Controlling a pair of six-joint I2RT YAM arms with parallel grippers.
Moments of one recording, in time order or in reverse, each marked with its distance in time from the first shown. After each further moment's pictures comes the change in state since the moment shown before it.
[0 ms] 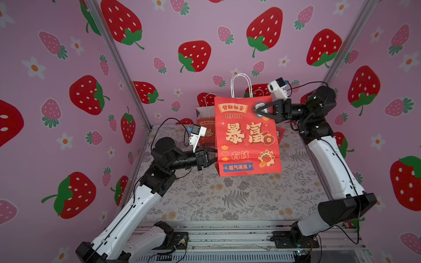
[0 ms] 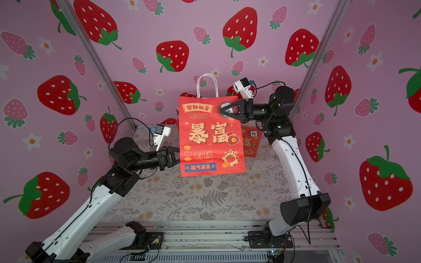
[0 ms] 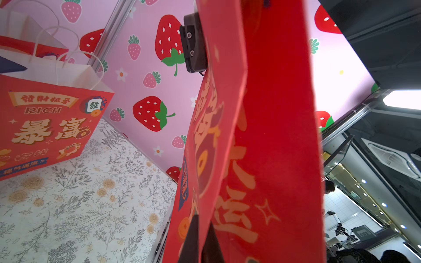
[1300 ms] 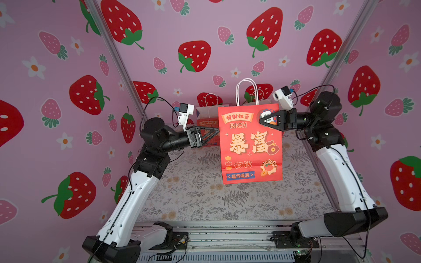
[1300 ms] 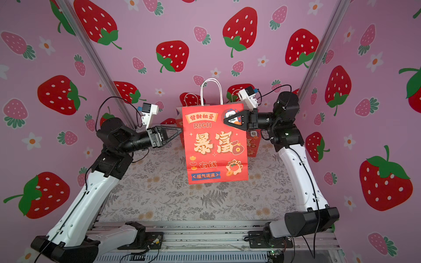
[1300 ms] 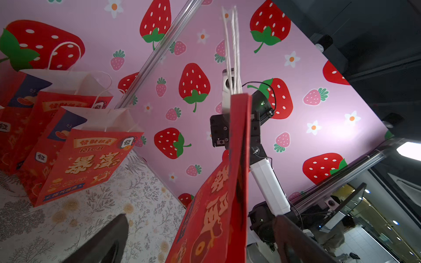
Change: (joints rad) left arm 0.166 0.175 0.280 -0.075 0.037 -0.058; right arm -0.022 -0.106 -0.086 -0.248 -0.020 -0.241
